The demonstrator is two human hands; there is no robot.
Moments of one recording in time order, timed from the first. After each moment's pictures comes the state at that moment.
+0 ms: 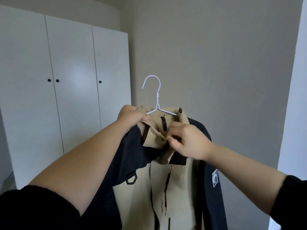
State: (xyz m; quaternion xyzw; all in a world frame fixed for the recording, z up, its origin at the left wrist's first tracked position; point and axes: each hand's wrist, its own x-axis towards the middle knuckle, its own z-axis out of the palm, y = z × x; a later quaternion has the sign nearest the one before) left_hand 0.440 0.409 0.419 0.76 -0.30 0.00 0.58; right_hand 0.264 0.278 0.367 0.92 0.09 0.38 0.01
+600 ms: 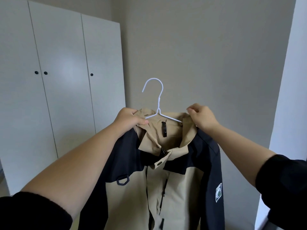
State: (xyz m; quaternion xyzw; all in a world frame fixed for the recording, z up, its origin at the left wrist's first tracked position) left_hand 0.435 0.405 0.385 0.73 -0.41 -0.02 0.55; right_hand 0.267 0.208 0.387 0.83 -0.25 0.41 -0.27
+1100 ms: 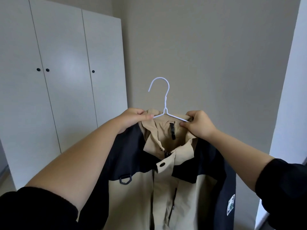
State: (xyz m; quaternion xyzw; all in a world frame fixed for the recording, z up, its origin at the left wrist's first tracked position) left_hand 0.441 0.408 0.383 0.74 -0.44 -0.14 0.49; right_hand 0.267 0.225 0.357 0.87 -0.21 0.36 -0.25
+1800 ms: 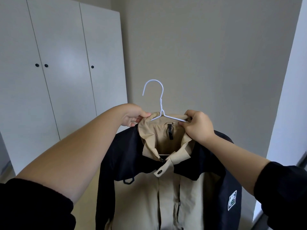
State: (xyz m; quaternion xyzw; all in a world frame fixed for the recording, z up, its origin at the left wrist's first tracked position) left_hand 0.431 0.401 0.399 0.81 -0.31 -0.28 0.41; right_hand 0.263 0.241 0.333 0.86 -0.24 0.42 -0.18
